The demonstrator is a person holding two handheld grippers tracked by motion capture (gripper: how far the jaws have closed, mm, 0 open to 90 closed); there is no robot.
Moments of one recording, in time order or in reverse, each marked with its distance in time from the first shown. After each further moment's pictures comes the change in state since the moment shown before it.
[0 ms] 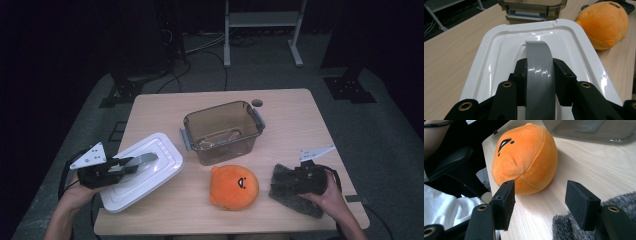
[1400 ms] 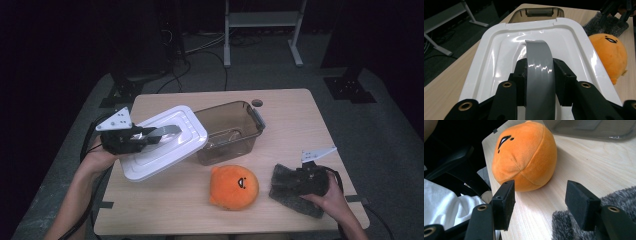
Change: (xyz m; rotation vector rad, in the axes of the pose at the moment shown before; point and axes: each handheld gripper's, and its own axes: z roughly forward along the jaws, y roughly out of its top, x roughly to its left) left arm 0.009 0.103 0.028 -0.019 -0.050 0.112; right arm 0.000 -0.004 -0.003 0.003 -0.004 0.003
